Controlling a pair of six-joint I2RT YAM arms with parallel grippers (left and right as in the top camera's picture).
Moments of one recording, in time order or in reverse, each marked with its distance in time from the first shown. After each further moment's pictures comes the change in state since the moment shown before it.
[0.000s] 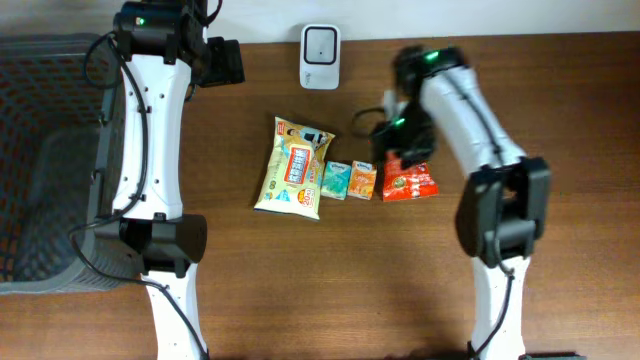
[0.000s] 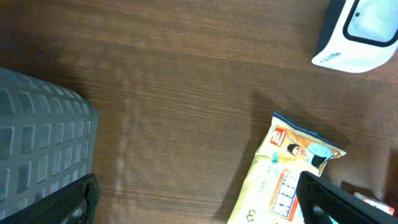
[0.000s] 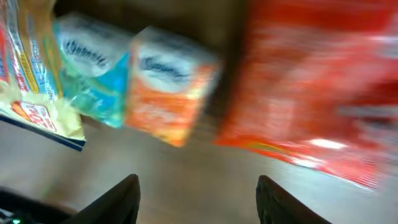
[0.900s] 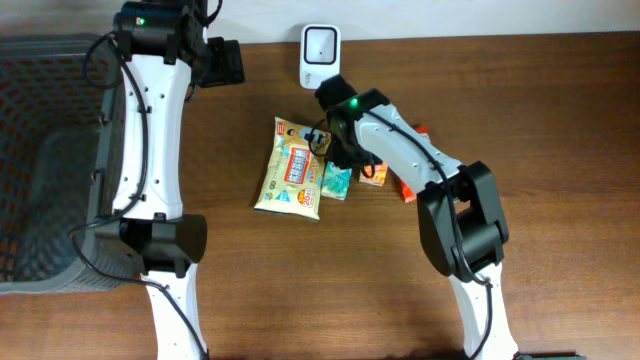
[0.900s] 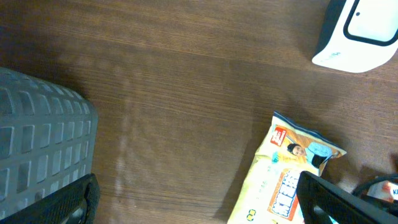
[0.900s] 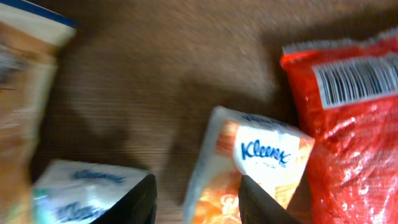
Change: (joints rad) left arm 0.000 0.000 0.000 -0.001 0.000 0.000; right arm 0.244 0.005 -0.171 0.422 0.496 0.318
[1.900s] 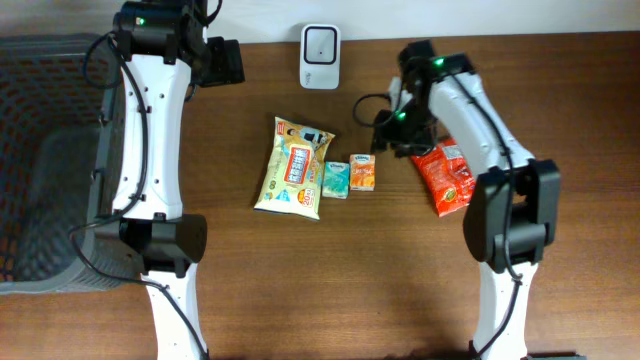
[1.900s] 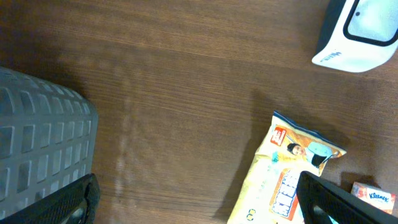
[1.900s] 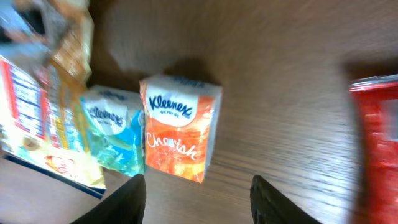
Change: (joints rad) left arm 0.000 0.000 0.000 0.000 0.000 0.000; right arm -0.265 -0.053 0.051 -0.174 -0.534 -0.216
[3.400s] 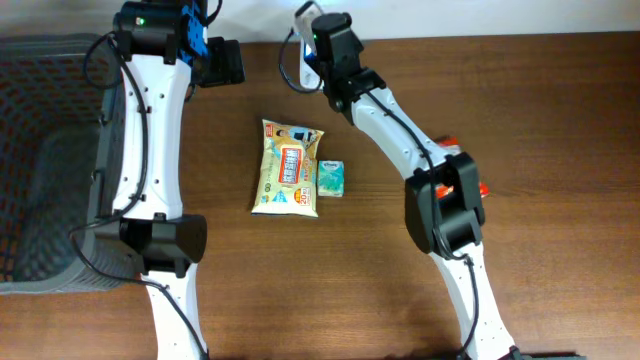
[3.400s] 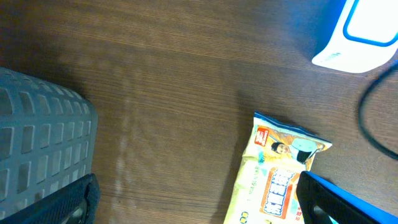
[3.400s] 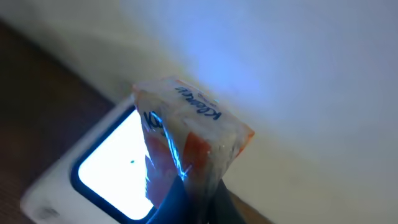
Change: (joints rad) left arm 0.000 0.000 0.000 0.000 0.000 0.000; right arm 0.226 0.284 0.288 1.077 0.655 -0.782
